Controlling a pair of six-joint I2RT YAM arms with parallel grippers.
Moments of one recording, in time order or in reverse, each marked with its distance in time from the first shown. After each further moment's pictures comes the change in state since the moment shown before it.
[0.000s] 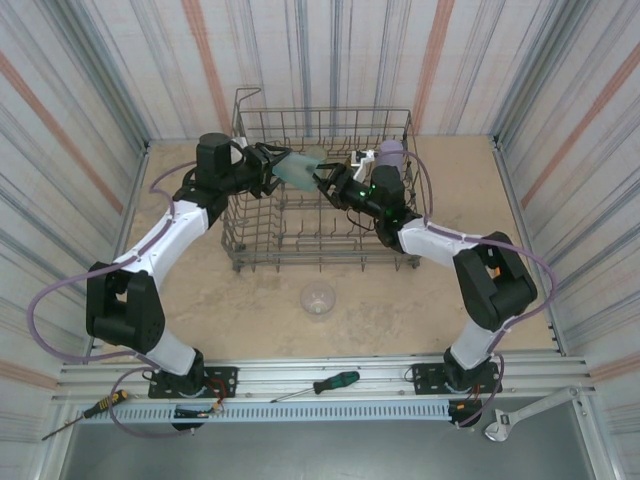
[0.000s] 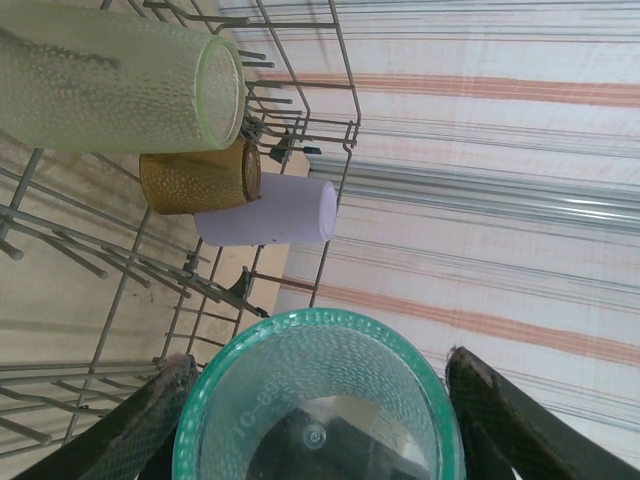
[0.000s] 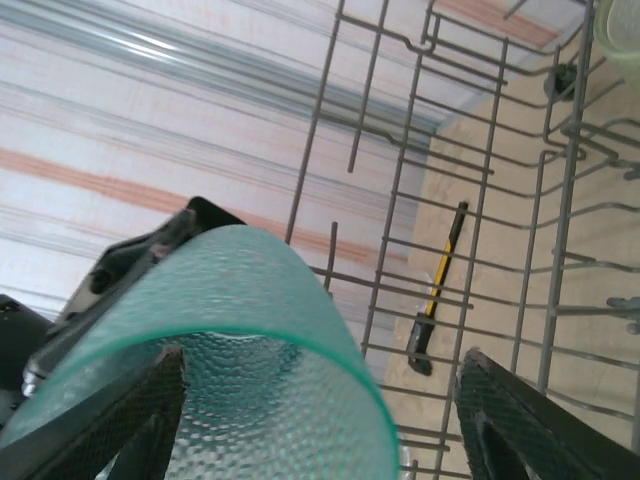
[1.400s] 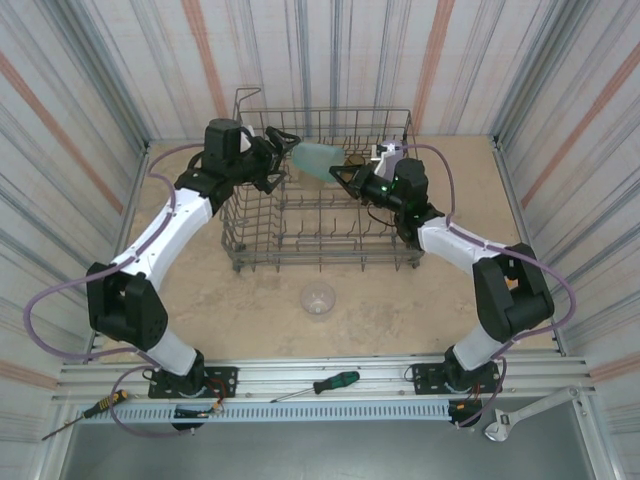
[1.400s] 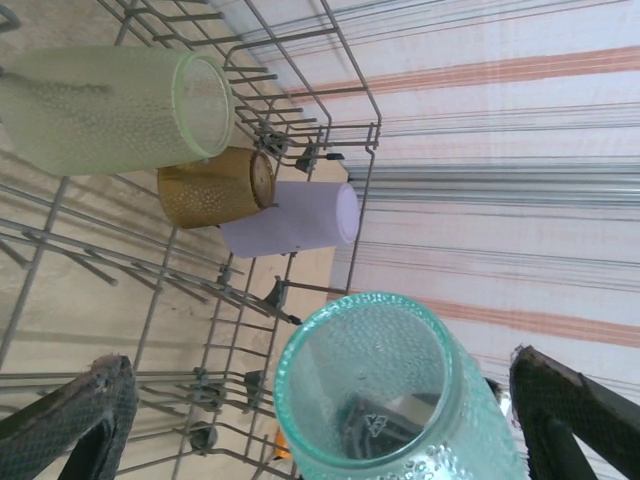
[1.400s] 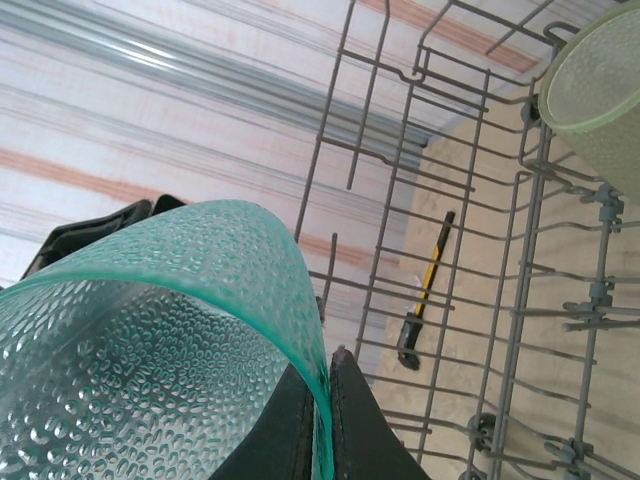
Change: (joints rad) left arm -0.062 0.032 0.184 -0.227 -0.114 0.116; right arm -0.112 -0.073 -0.032 -0.047 -0.124 -0.018
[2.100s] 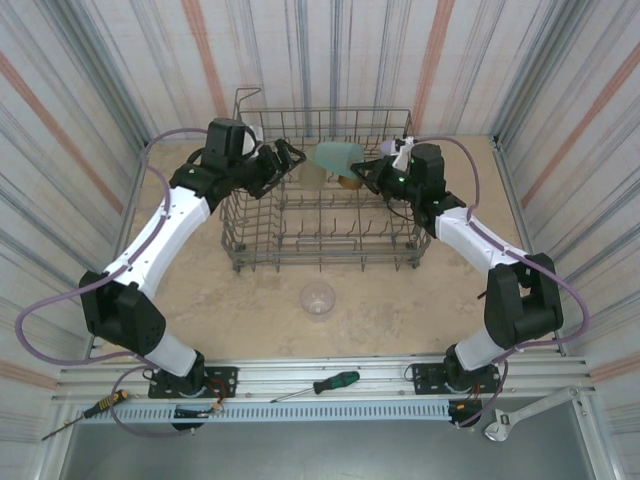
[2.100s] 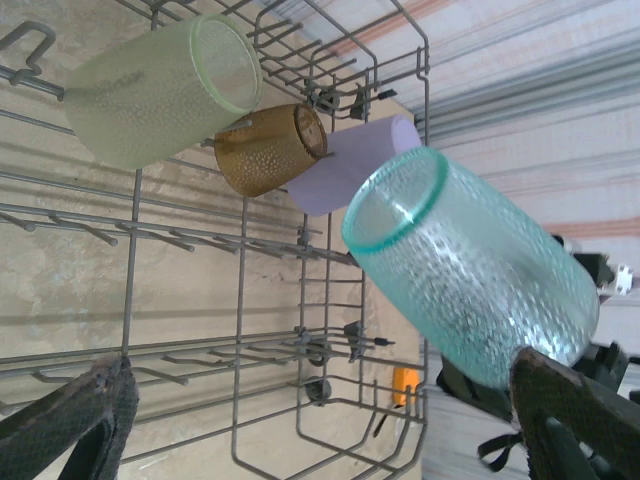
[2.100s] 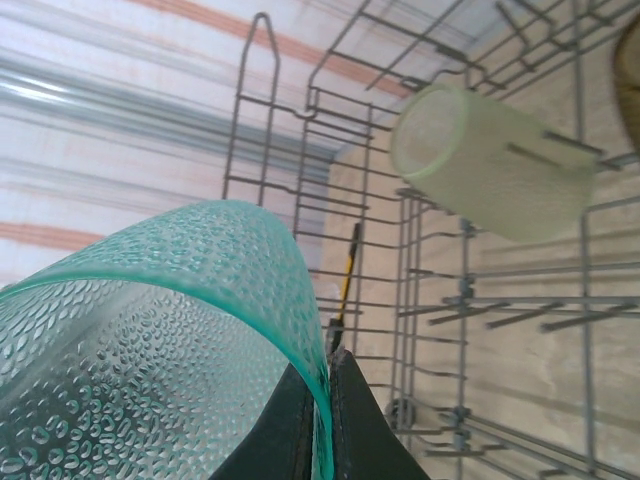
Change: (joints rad) left arm -0.032 -0.034 0.098 -0.292 -0.041 0.353; right arm -0.100 -0.071 0.092 -0.364 -0.009 -0.113
